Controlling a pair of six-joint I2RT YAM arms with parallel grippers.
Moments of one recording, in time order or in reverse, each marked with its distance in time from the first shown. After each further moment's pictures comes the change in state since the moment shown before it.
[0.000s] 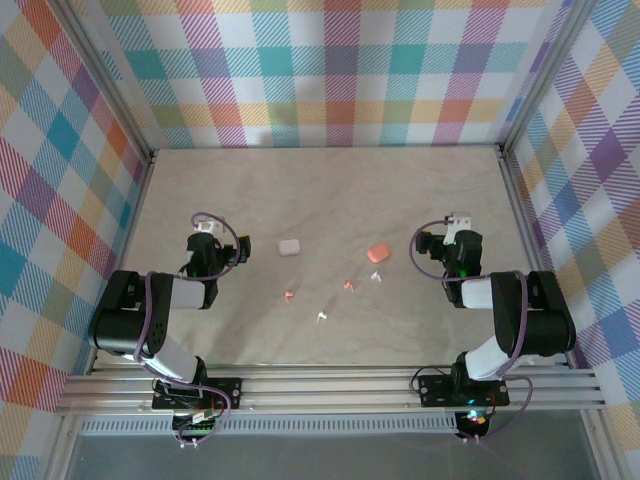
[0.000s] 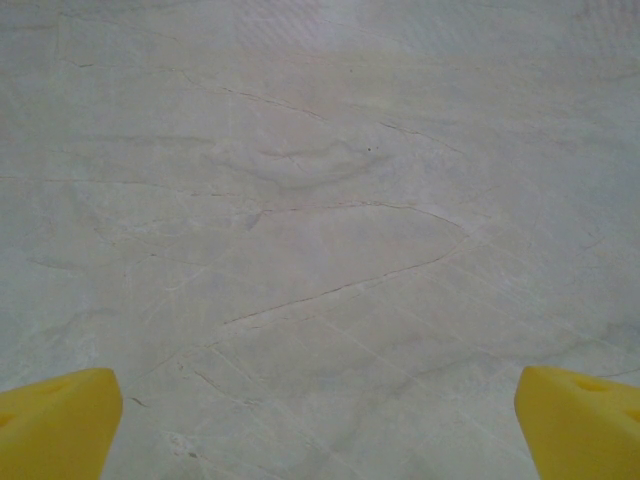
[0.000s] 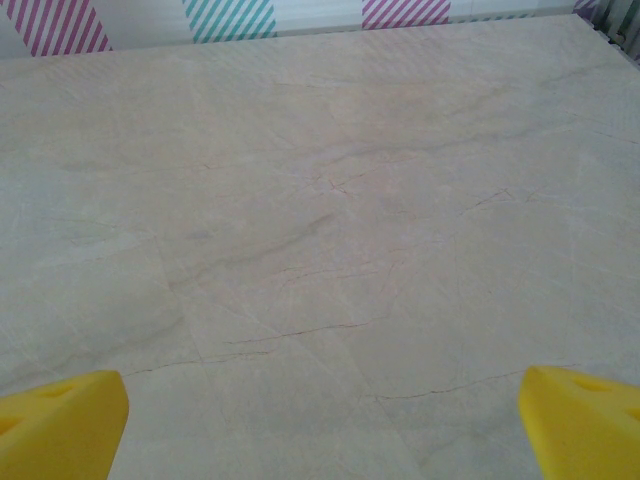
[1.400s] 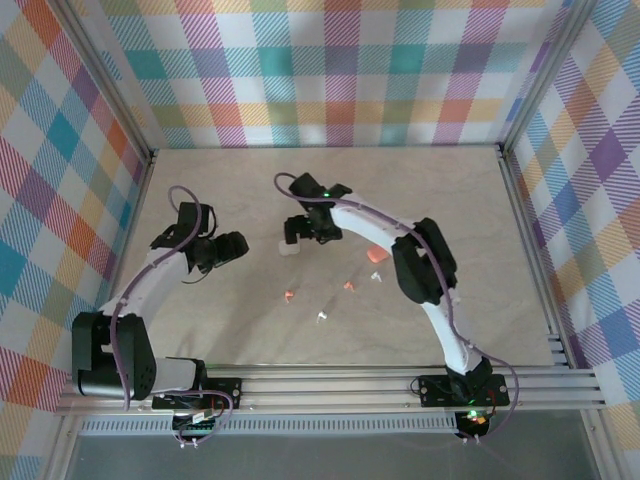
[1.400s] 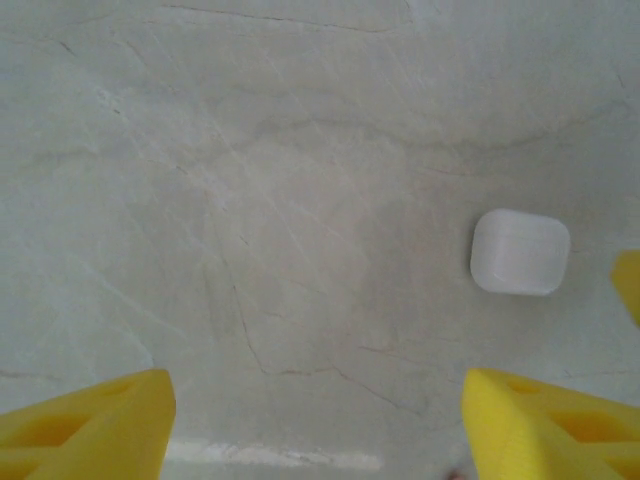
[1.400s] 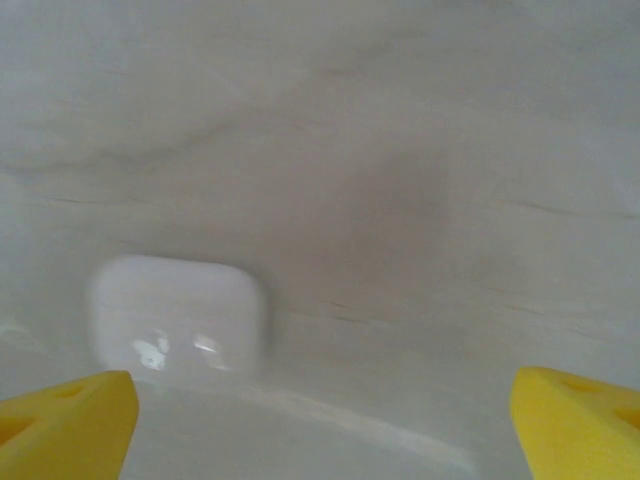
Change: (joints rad) left arm -0.002 -0.261 0.451 -1.283 0.221 -0.425; right arm 0.725 0.754 1.604 -1.639 -0.015 0.458
